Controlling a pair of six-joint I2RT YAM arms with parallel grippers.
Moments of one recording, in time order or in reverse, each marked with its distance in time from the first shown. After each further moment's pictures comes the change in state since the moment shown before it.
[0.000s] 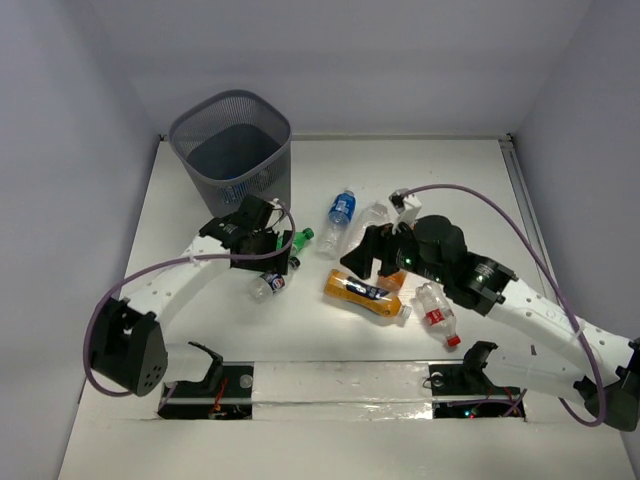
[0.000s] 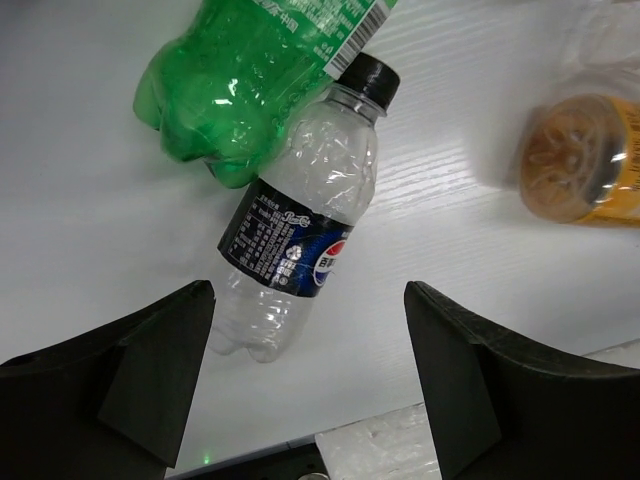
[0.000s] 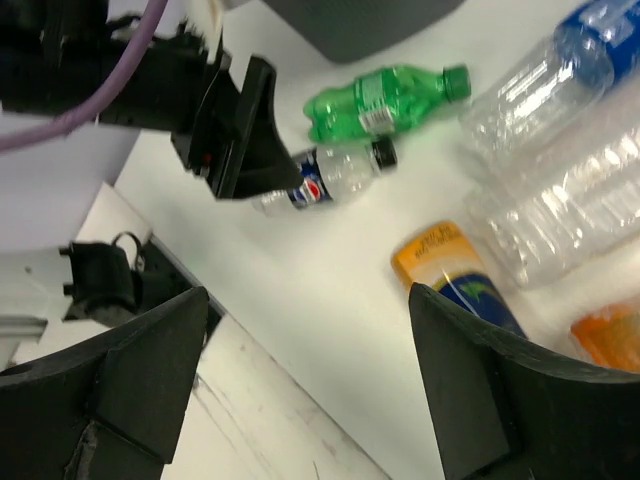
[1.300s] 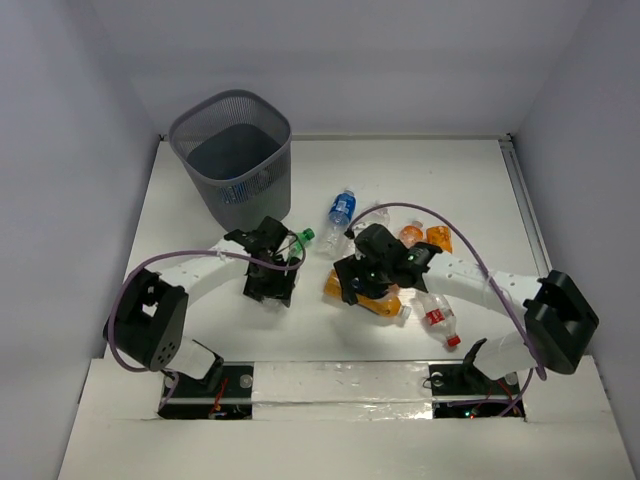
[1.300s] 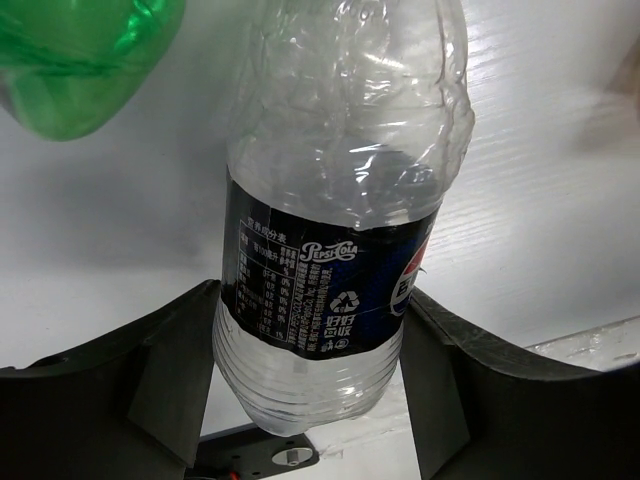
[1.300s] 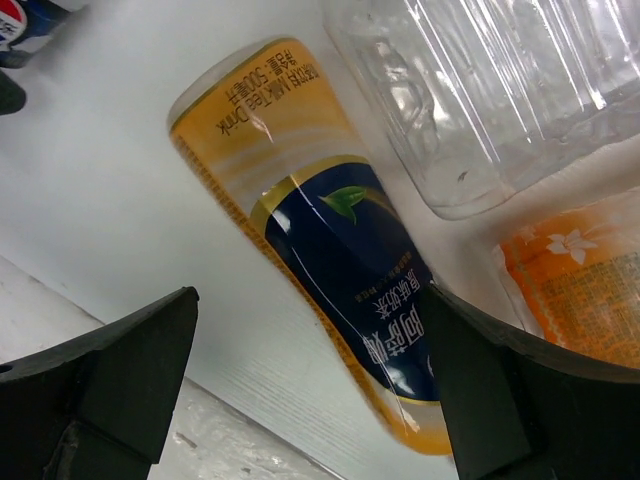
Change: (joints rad) left arm -0.066 0.170 -0.132 0.020 0.085 -0.053; right arm 0.000 0.414 -0.009 -0.213 -0.007 -0.193
